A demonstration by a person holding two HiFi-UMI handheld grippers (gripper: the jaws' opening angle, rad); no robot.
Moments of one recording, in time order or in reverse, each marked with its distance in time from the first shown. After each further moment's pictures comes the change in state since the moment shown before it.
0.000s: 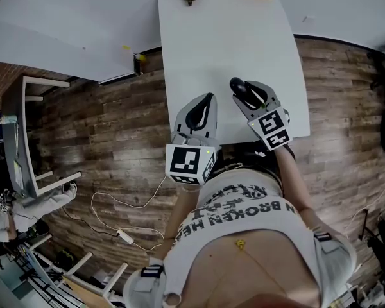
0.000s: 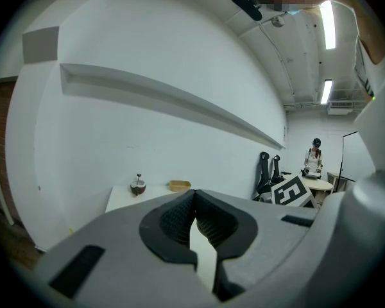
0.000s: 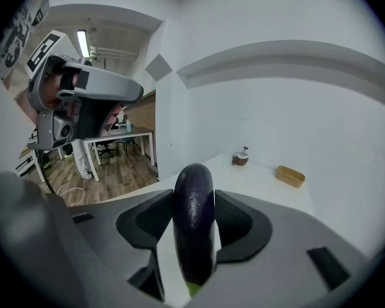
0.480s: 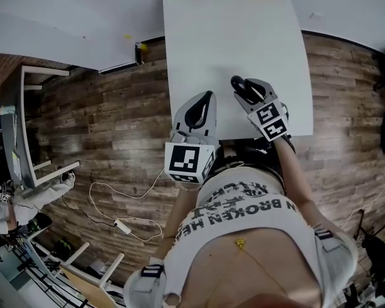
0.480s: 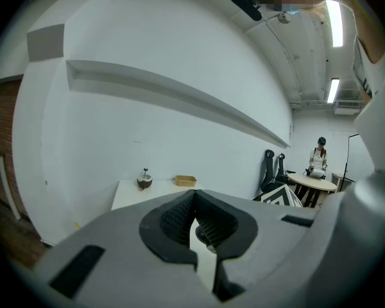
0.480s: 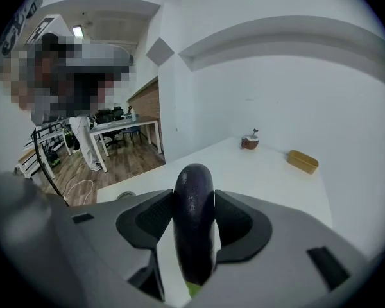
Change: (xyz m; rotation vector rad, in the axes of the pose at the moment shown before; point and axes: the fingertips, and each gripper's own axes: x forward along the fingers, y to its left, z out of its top) left arm -0.005 0.016 -0.014 -0.023 0.035 0.040; right arm 0.036 0.008 -0.043 0.001 0.119 0.071
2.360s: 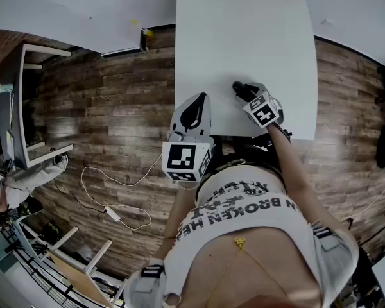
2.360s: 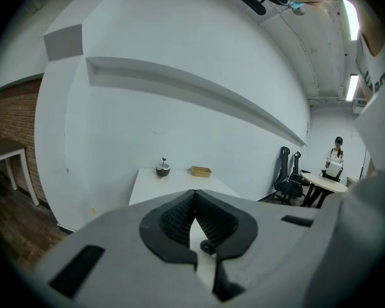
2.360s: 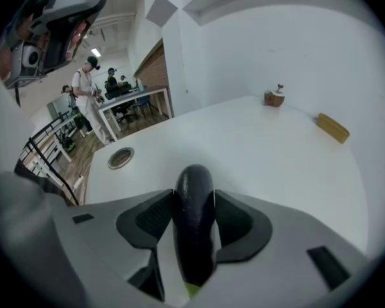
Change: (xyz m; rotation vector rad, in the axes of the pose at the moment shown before) left arm -0.023 0.038 -0.034 -0.062 0.056 0.132; right arm 0.078 0.022 -0.098 -0.023 0.299 0.135
